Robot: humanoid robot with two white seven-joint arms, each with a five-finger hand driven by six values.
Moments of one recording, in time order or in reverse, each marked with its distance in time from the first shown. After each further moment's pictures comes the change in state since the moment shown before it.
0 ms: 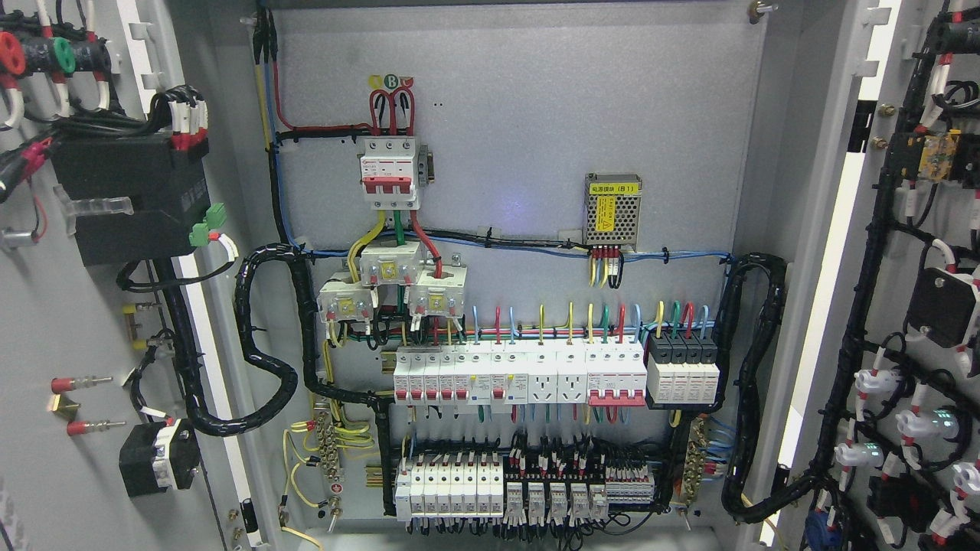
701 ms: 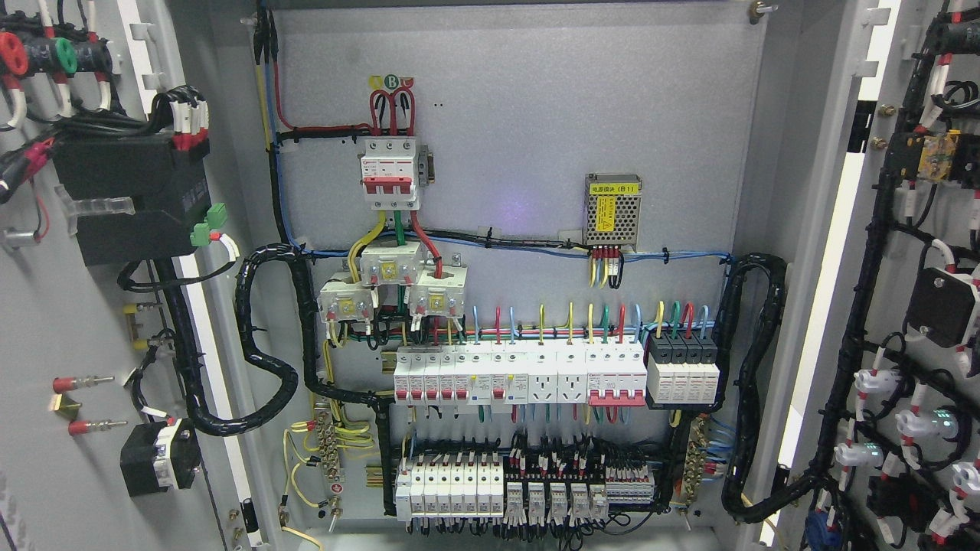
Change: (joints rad) left arm 0.094 0.092 -0.084 -0.392 0.069 -0.310 -0.004; right arm 0.043 -0.025 -0.144 -0.119 -0.008 -0.065 -0.041
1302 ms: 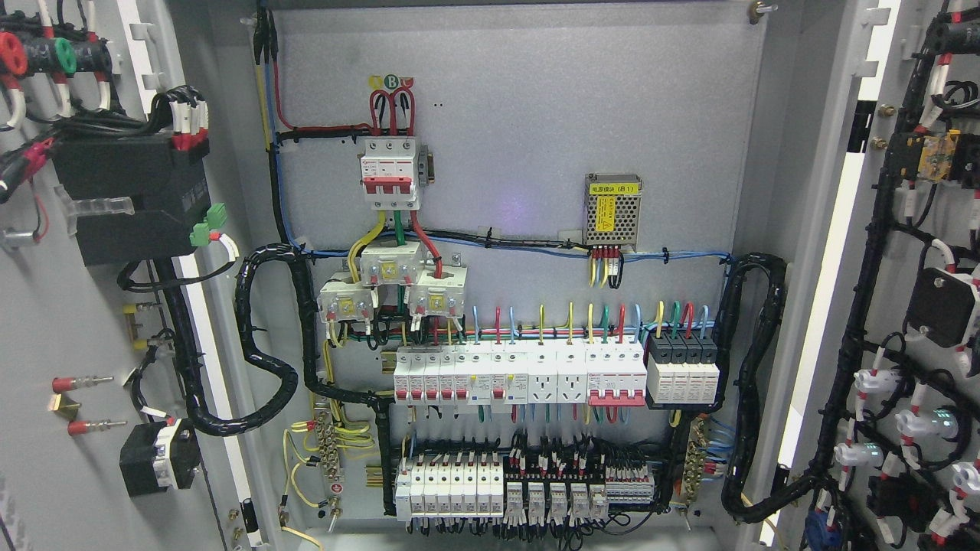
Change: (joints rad) left arm -0.003 0.082 -0.022 -0.235 0.013 -0.126 -0.001; right arm -0.052 -0.001 -0.062 -0.079 -0.005 -0.009 -0.040
